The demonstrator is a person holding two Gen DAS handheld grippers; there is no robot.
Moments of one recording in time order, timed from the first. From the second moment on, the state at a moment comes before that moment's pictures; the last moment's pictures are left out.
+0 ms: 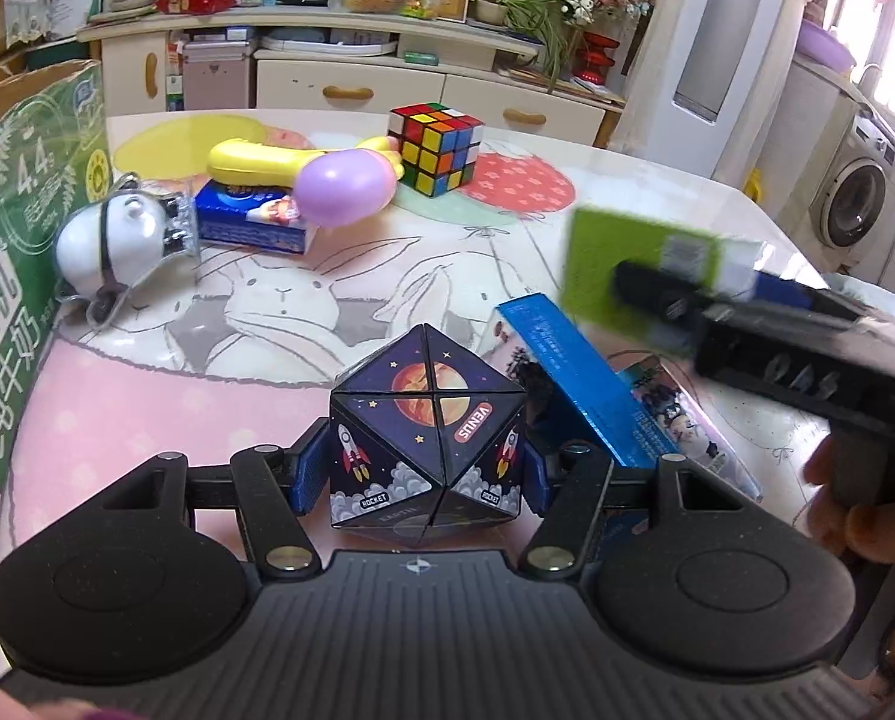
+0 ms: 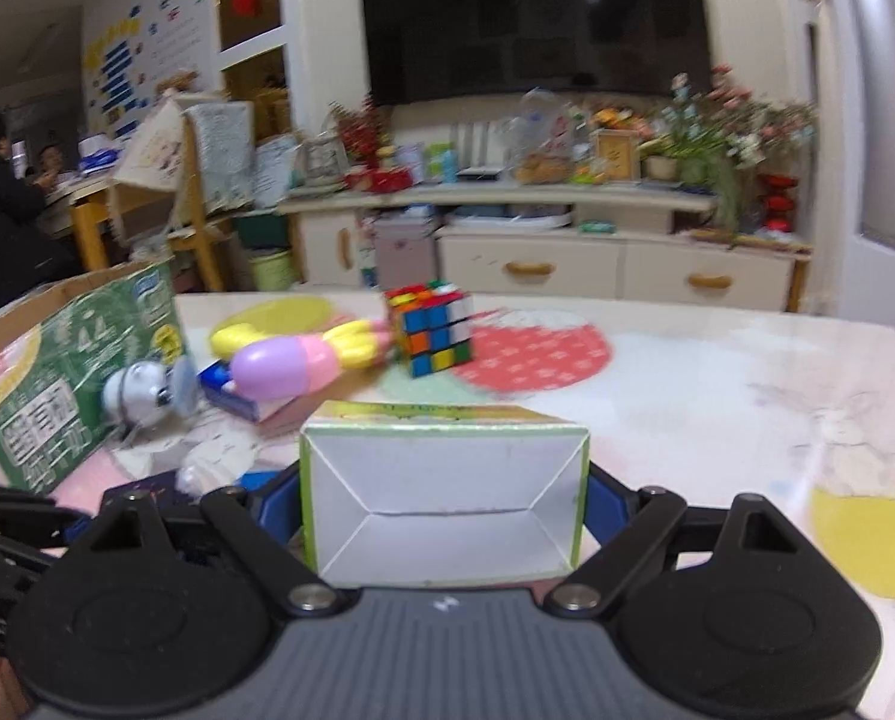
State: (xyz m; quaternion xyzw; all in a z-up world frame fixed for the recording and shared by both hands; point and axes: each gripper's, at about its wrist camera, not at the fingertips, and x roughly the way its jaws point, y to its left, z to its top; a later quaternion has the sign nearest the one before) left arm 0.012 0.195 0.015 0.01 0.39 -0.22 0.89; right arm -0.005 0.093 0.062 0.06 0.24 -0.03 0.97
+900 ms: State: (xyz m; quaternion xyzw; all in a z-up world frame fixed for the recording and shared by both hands) left arm -0.001 0.255 0.096 -0.01 0.32 -0.21 0.92; right arm -0.034 0.158 0.102 0.02 0.21 -0.10 0.97
